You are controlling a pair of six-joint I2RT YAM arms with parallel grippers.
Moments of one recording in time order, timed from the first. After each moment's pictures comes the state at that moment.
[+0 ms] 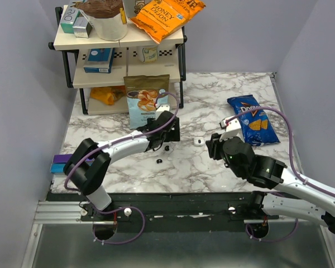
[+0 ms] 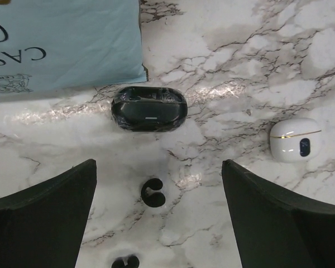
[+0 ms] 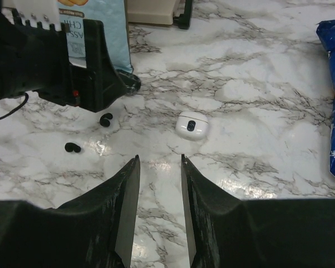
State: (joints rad) left arm -0.75 1.60 1.00 -0.17 -0.33 -0.60; right arm 1.07 0.82 0.81 -0.44 0.66 0.38
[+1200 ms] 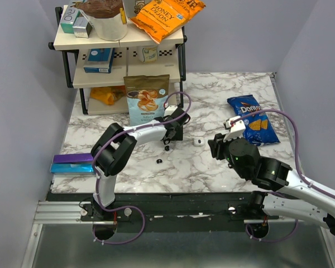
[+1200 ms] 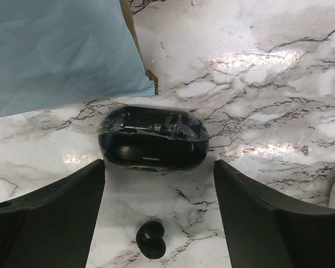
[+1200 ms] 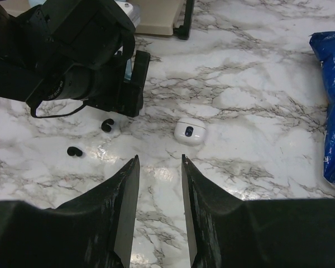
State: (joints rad) left arm -0.75 1.96 1.30 -0.42 -0.39 -0.65; right arm 1.07 0.77 0.81 -0.44 0.66 0.35
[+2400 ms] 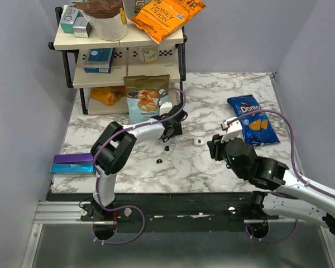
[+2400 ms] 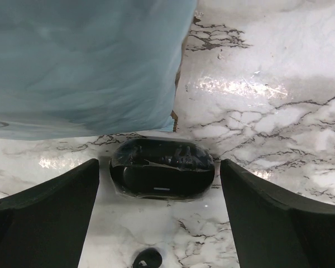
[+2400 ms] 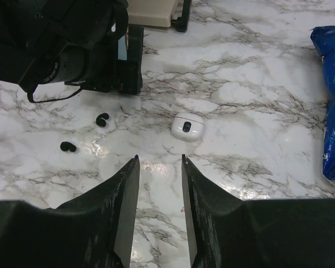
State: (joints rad) left arm -0.71 1.97 1.30 -0.36 -0.44 -0.75; right arm 1.07 0.79 0.80 -0.43 0.66 0.35
